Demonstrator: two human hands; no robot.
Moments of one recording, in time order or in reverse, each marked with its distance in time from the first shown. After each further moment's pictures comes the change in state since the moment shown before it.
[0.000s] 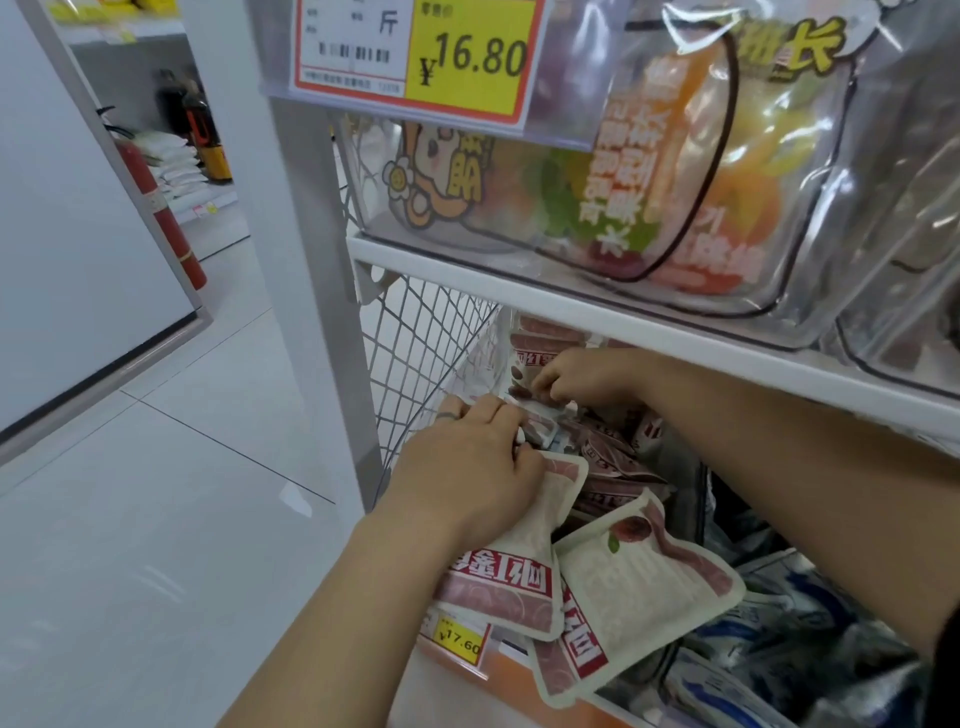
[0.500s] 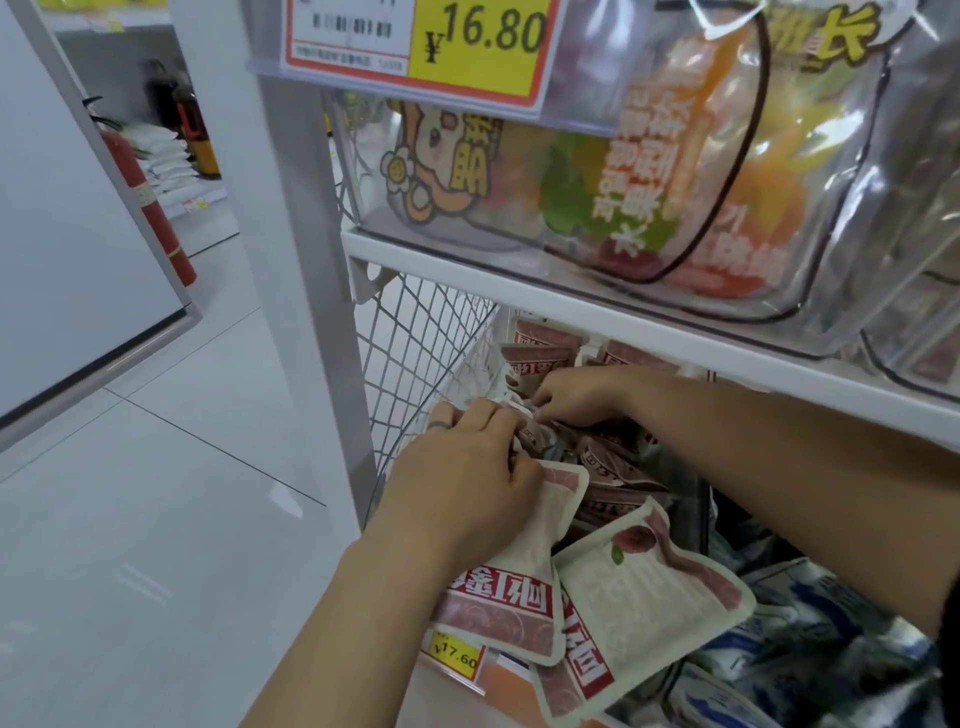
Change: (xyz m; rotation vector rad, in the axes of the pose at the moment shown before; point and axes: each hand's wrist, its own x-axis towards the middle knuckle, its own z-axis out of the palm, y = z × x) left_hand -0.003 -0.001 0.004 -0.051 0.086 0.004; right_hand 0.016 0.008 0.010 -0.201 -0.043 0.005
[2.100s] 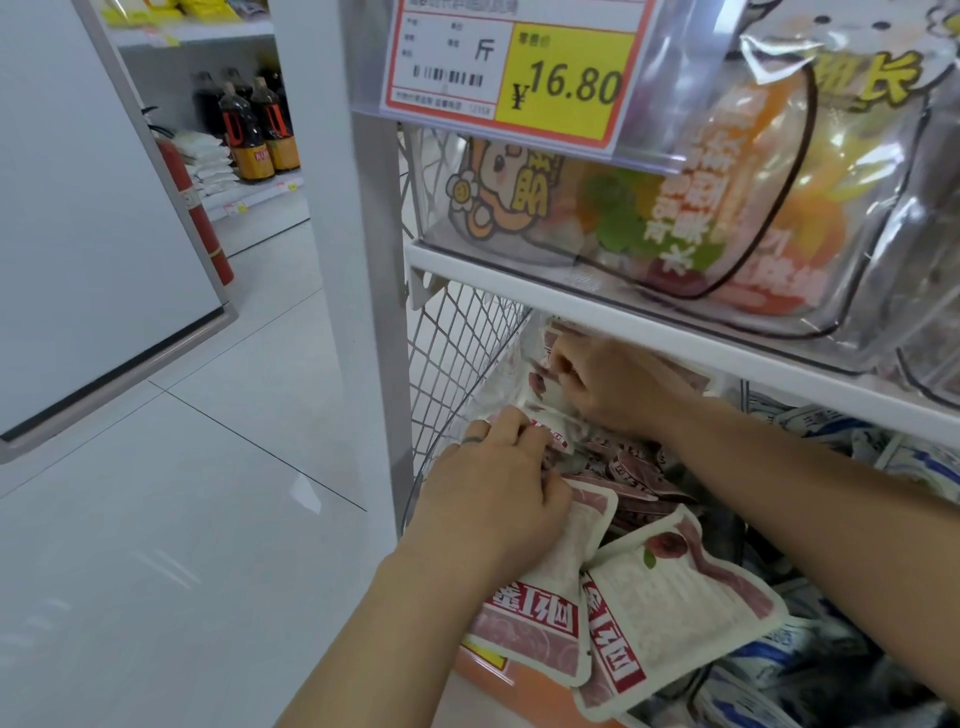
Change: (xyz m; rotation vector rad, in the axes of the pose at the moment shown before) left_hand -0.014 0.004 -0.003 0.008 -0.024 -0.007; right_hand -0.035 -0.012 -0.002 -0.091 0.542 -0.317
